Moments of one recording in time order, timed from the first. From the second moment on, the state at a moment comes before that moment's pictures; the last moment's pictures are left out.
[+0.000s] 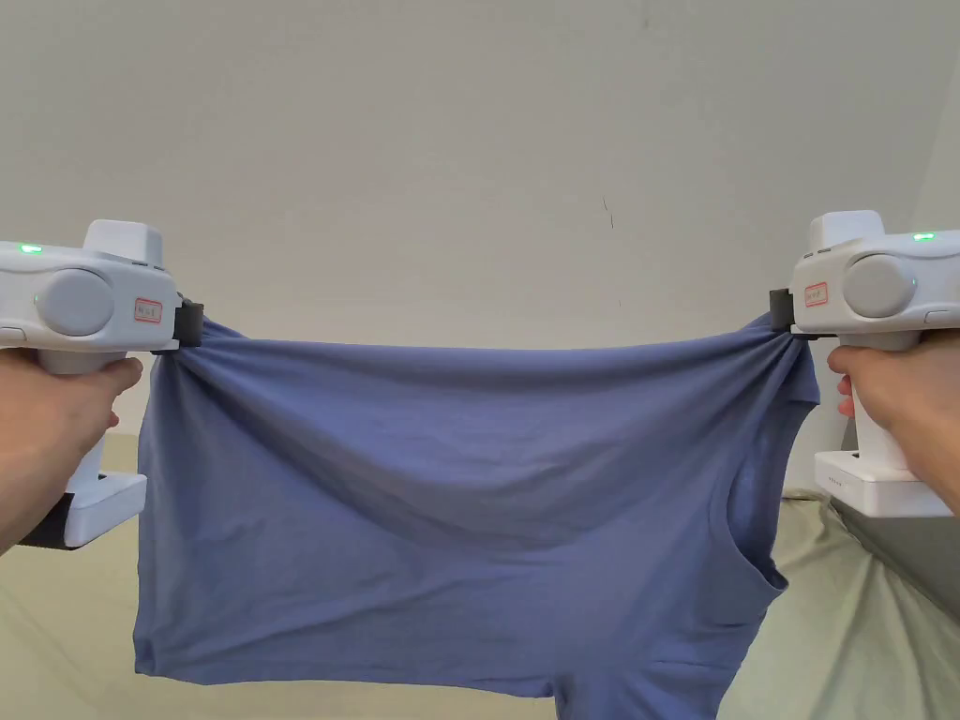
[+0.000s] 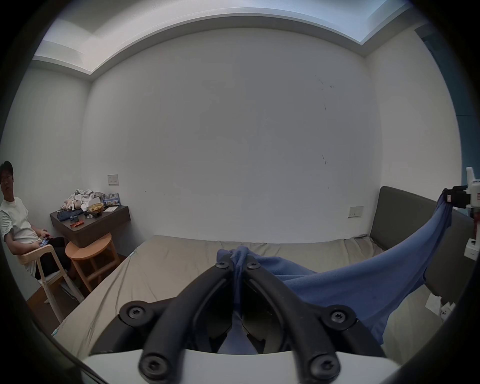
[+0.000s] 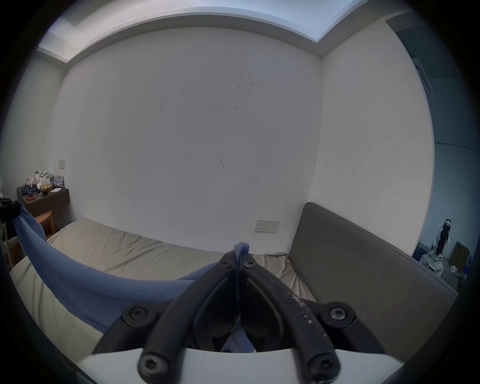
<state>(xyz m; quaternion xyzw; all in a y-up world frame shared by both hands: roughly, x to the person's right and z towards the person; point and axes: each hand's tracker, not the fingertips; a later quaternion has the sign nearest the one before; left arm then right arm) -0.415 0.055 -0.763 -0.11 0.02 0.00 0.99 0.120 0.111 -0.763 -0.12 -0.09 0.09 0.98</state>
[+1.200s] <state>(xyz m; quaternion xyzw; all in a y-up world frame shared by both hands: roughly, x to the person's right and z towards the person) -0.460 -0.288 -0.370 -0.28 -0.12 0.00 0.95 0.129 -0.251 -0.330 -0.32 0.06 0.06 0.94</state>
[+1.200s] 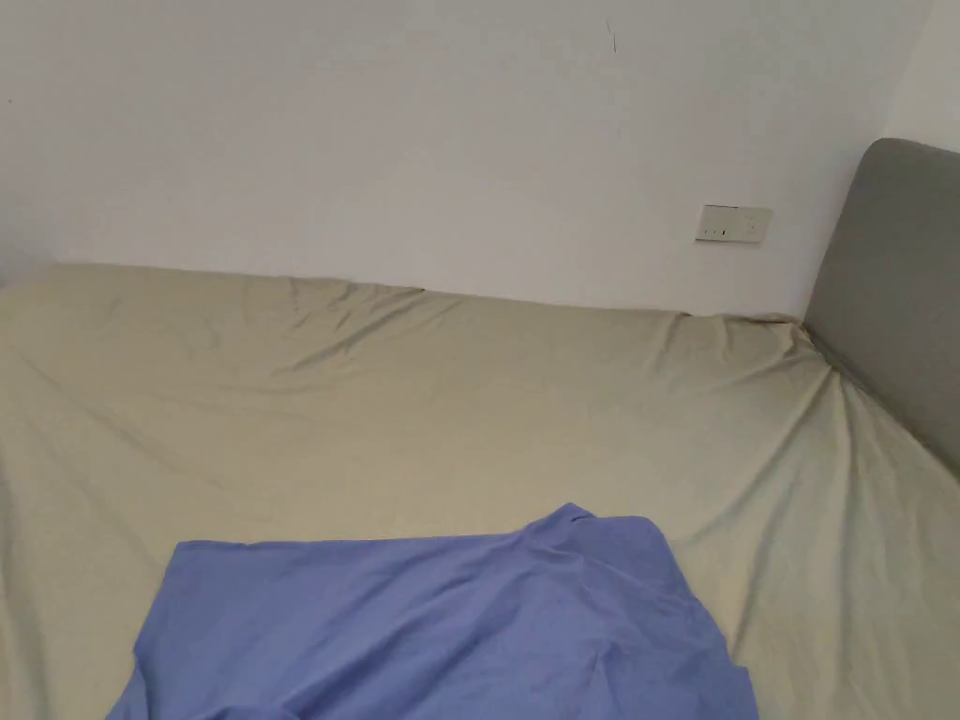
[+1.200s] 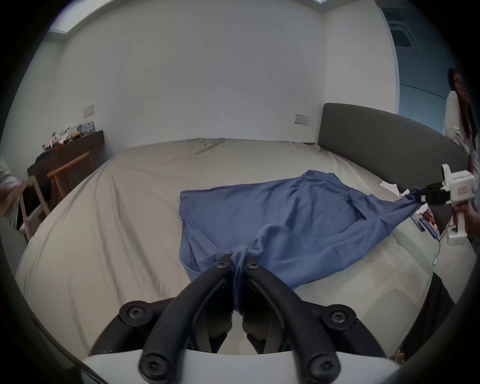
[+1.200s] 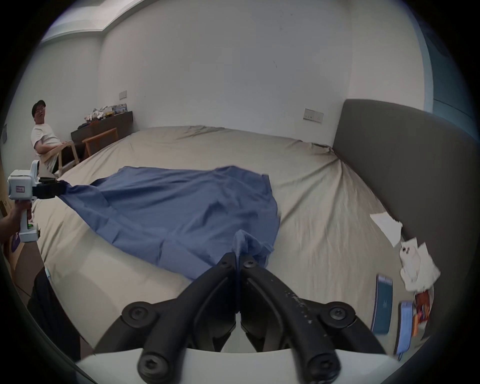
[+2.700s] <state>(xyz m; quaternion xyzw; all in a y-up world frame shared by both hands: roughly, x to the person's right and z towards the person) -0.377 -0.188 -0.194 -0.12 -0.08 0.04 0.99 0.031 -0.152 -0.211 -0.13 0.04 0.00 0.99</state>
